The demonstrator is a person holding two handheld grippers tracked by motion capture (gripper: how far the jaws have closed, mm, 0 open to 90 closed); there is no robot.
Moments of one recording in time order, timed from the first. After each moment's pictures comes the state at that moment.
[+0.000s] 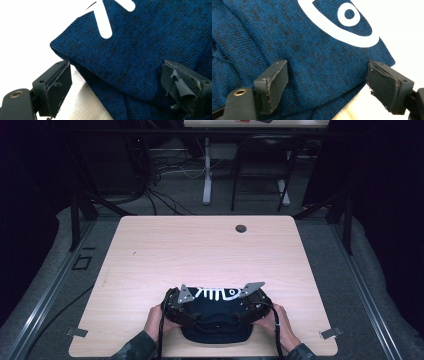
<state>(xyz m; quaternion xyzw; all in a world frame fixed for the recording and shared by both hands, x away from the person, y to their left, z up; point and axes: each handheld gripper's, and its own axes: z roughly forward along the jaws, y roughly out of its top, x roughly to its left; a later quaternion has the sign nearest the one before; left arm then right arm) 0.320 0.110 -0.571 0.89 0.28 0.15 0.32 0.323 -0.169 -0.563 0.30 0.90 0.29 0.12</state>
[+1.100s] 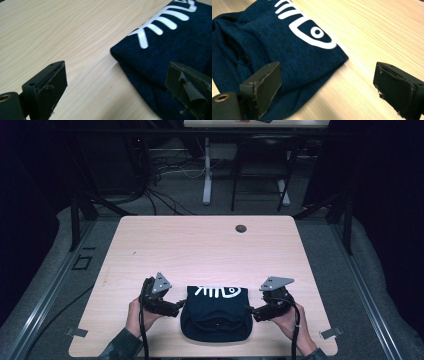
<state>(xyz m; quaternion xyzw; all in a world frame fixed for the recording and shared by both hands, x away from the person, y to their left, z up) 0.320 0.165 -0.525 0.84 0.34 0.20 0.36 0.303 -0.216 -0.513 0.34 0.86 0.35 0.16</state>
